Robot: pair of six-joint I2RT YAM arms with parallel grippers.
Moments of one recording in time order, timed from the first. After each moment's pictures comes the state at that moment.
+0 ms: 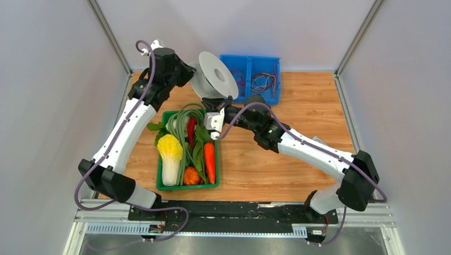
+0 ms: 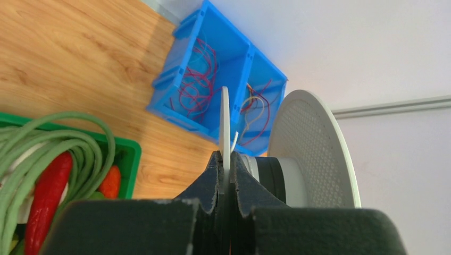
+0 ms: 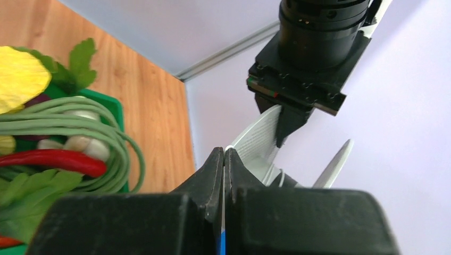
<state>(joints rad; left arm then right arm) -0.37 1.46 1.66 -0.57 -0.15 -0.95 0.90 1.43 1.18 0.28 -0.34 -1.01</state>
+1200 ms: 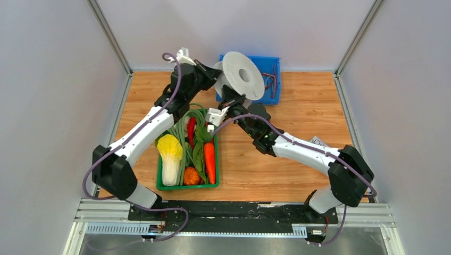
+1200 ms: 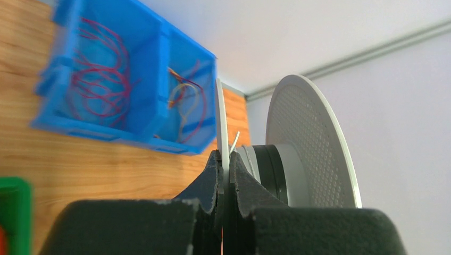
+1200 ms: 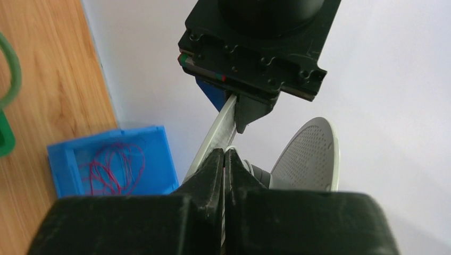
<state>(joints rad) -0.49 1.45 1.34 -0.03 -0.10 -0.95 0.87 1.54 1.05 0.62 0.11 -1.28</state>
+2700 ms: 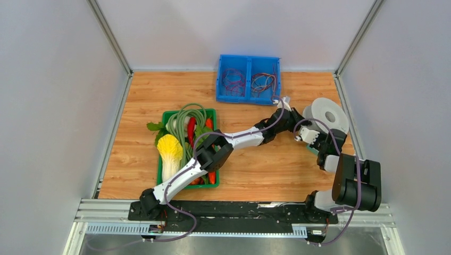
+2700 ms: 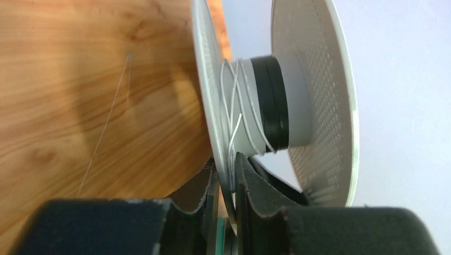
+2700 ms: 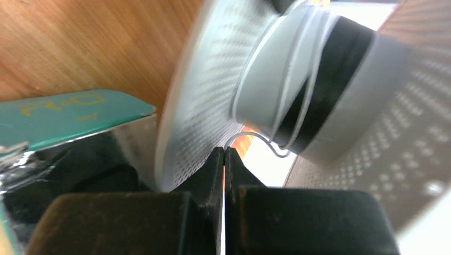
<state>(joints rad) -1.00 2.79 2.30 0.35 0.05 -1.19 -0.28 1.41 0.32 0.54 -0.10 -1.41</state>
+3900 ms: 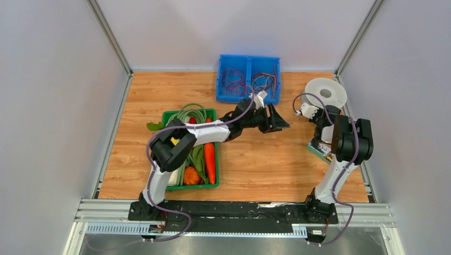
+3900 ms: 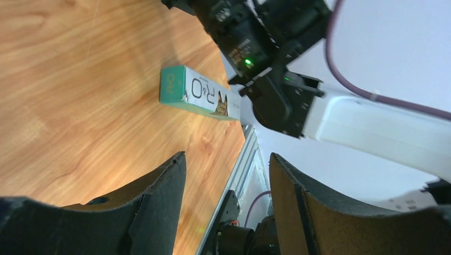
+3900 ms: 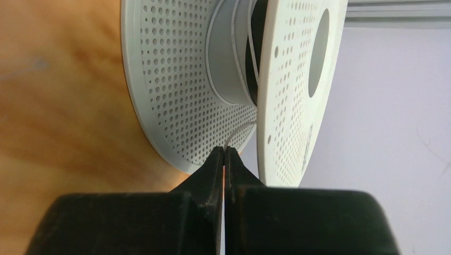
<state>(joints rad) -0.88 2.11 1.43 0.45 0.40 -1.12 -0.25 1.91 0.75 0.73 -0.02 -1.33</state>
